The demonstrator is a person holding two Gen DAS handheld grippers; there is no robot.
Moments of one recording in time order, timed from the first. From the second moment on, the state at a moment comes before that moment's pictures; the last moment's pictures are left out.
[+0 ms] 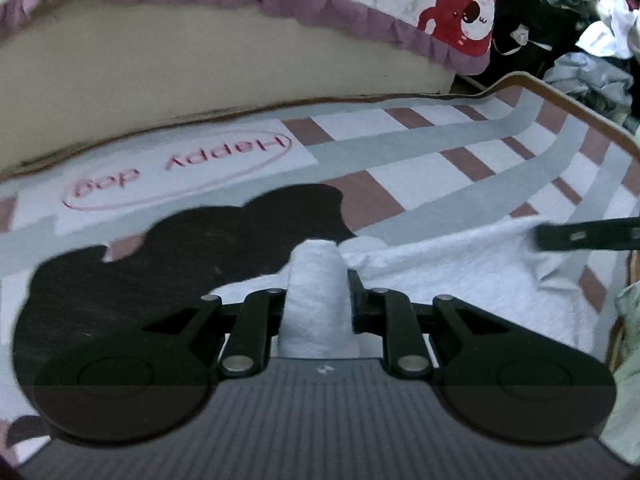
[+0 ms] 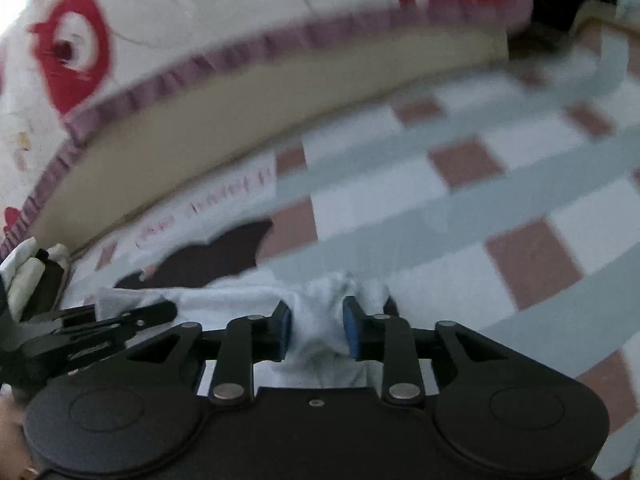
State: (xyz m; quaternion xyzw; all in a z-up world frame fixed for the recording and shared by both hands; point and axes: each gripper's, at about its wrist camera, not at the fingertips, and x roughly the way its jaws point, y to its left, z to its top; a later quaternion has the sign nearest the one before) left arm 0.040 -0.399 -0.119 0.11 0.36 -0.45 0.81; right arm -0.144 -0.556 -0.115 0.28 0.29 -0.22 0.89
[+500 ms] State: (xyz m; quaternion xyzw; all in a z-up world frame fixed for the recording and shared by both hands) left arm 0.060 -0.384 -0.129 0.14 0.35 -0.30 0.88; right arm -0.181 -0.568 -0.175 0.36 0.22 -0.28 0.86
